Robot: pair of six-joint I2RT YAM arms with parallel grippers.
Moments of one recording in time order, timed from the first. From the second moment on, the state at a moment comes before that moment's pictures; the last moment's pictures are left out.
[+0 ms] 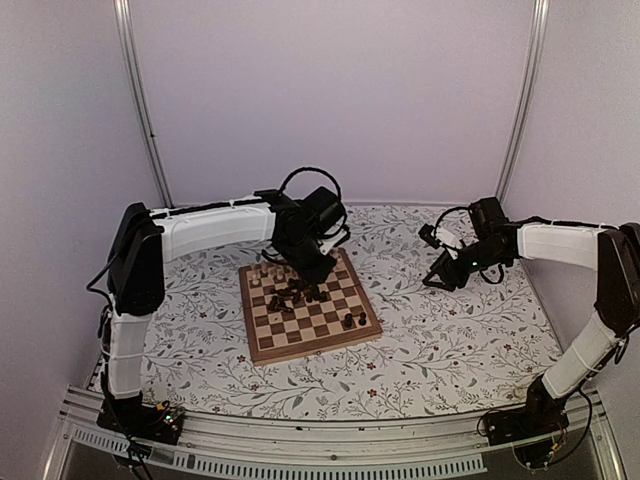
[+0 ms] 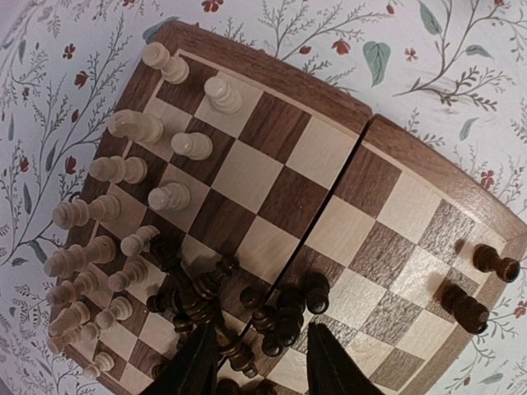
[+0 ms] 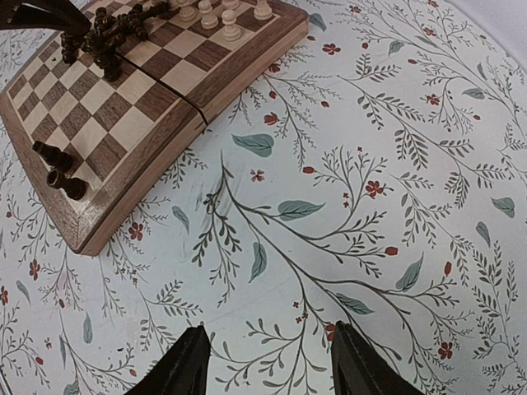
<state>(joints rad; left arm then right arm) -0.86 2.14 1.85 -0.88 -0.17 -0.03 0.28 1.59 0.99 -0.40 -0.49 -0.56</state>
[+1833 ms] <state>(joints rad) -1.03 2.00 1.75 -0.93 -0.10 -0.06 0.28 1.60 1.00 -0.40 -0.49 -0.56</state>
